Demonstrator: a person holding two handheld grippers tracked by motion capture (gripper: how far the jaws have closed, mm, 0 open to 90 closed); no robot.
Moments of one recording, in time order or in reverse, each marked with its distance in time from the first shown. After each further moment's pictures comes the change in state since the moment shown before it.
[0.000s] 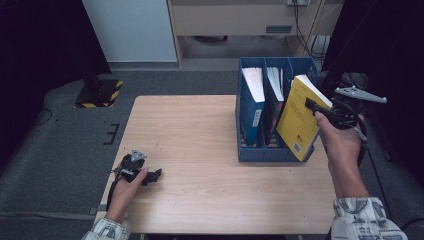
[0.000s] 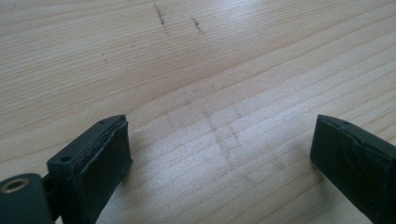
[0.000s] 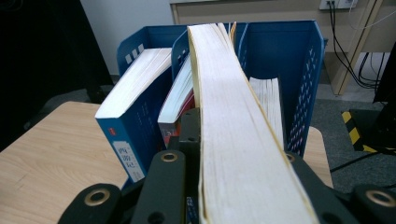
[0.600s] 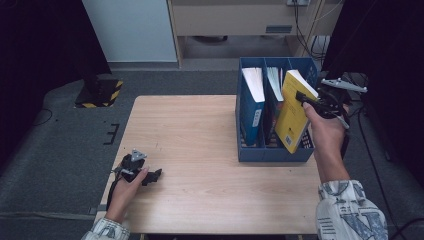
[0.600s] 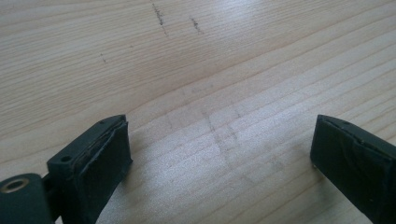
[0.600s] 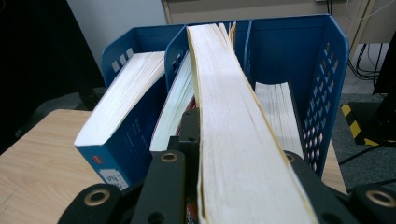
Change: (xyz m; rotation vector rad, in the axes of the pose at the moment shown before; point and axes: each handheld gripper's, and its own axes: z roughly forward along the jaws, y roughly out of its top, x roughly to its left) left arm 0.000 0.000 0.000 0.005 -0.003 0.008; right arm 0.007 0.007 0.039 0.017 -0.031 0.035
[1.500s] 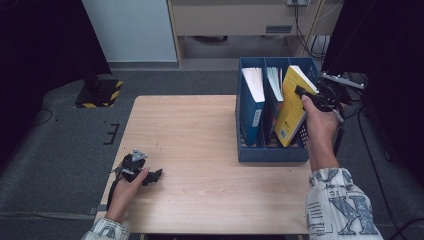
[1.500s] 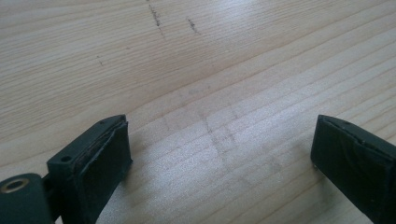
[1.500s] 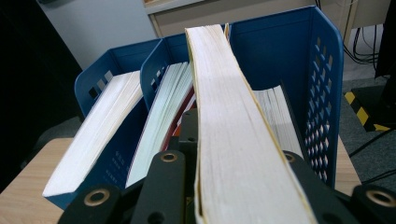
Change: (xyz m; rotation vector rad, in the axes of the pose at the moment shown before) left arm -0.001 0.001 0.001 -0.001 -0.002 0.006; right arm -0.011 0.003 0.026 -0.030 -0.025 0.140
